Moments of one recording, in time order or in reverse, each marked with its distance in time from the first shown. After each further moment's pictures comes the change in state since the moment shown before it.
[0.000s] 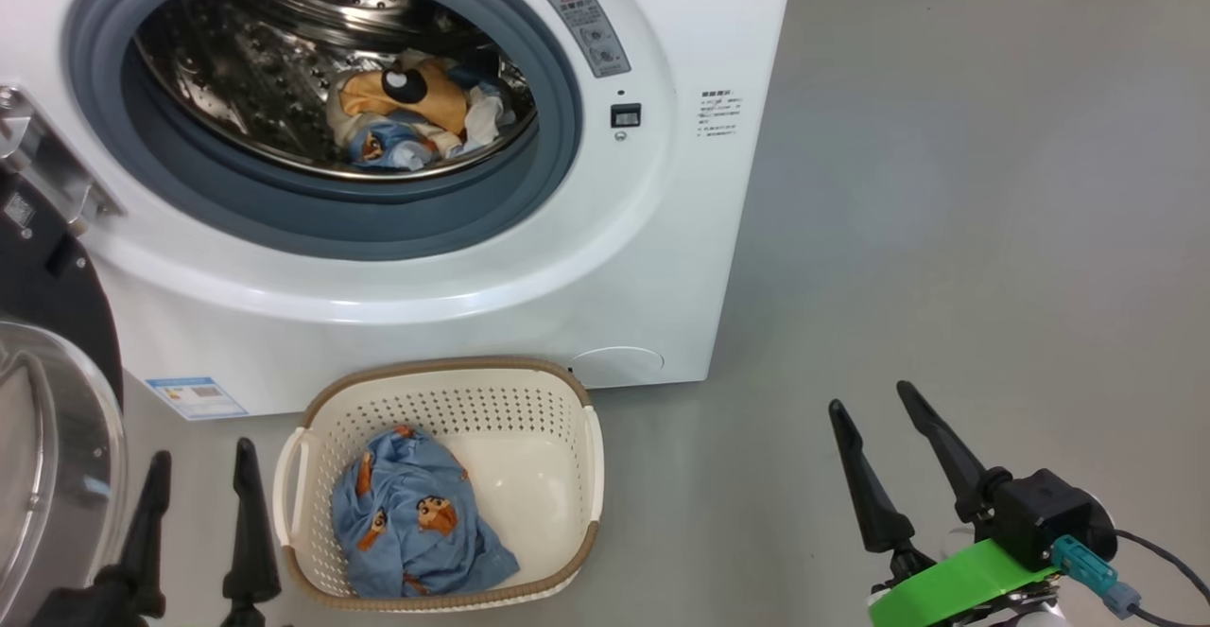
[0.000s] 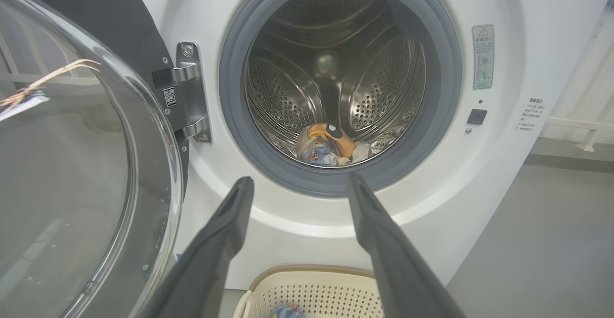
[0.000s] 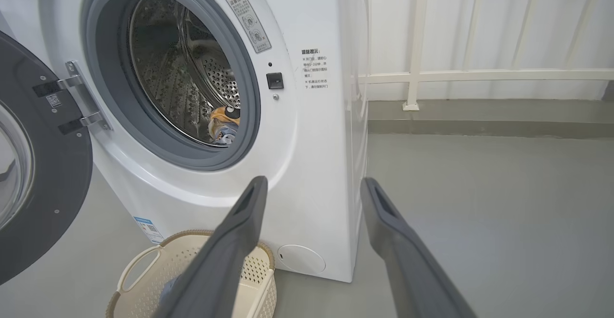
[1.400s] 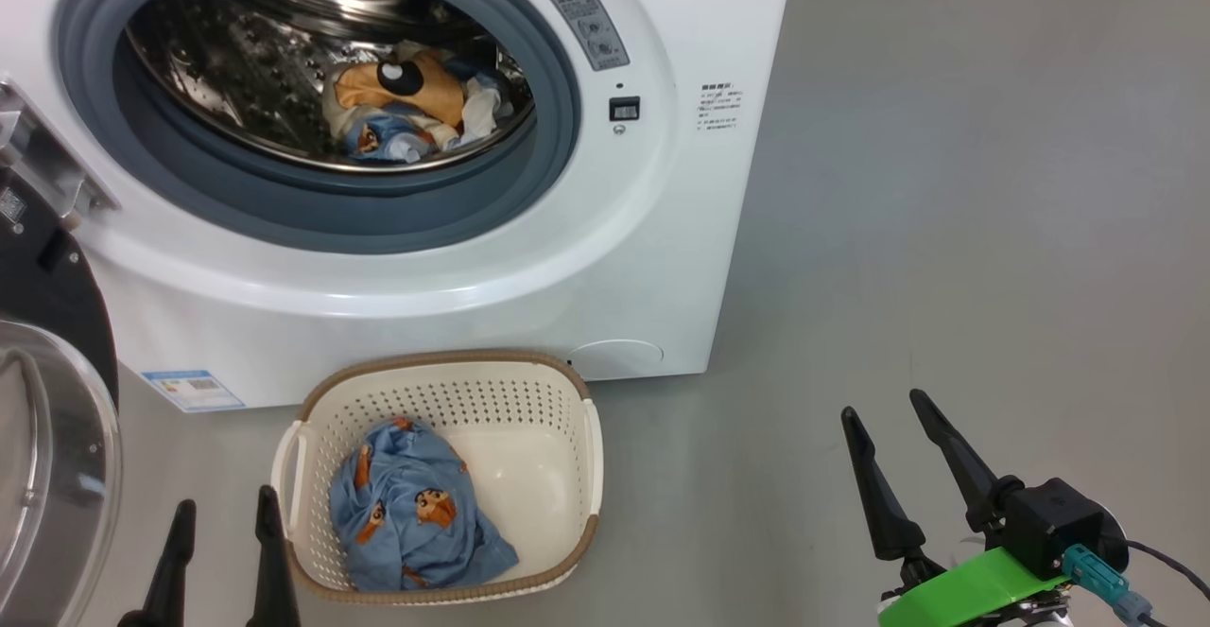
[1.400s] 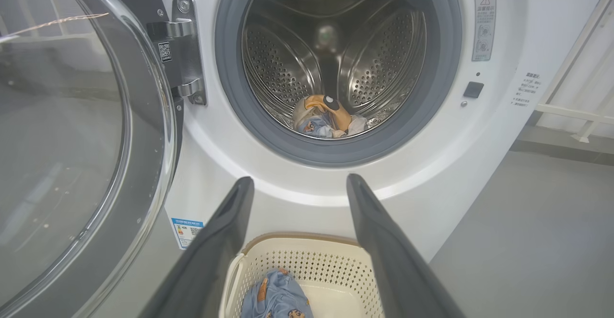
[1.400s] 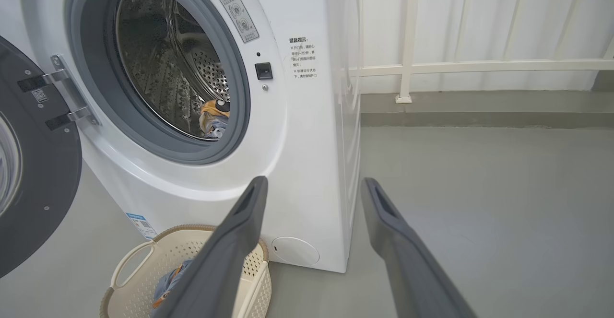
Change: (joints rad) left arm 0.091 0.000 -0.044 -0.039 -0.042 0.072 0.000; right arm 0.020 0.001 -0.021 -0.005 -0.001 0.000 0.000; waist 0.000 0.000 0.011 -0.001
